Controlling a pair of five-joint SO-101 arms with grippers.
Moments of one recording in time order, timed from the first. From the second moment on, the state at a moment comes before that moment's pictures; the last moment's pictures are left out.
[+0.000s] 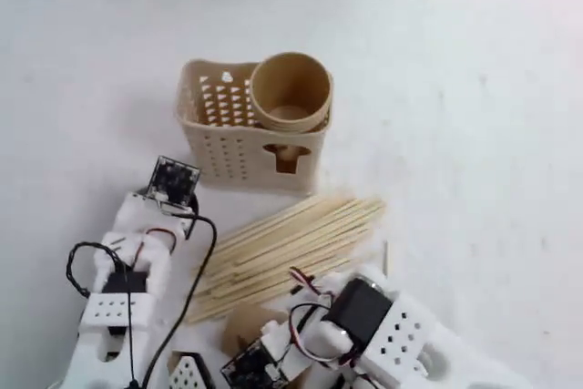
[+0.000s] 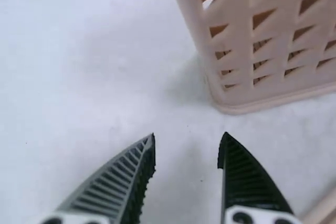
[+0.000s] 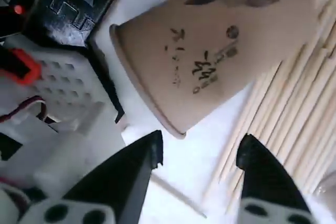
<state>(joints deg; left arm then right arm) -8.1 -57.8 95.3 12.0 -23.0 -59.3 -59.1 54.9 98.5 74.1</state>
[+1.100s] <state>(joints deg) -8.1 -57.8 95.3 12.0 -23.0 -55.1 -66.2 74.0 59.1 49.2</state>
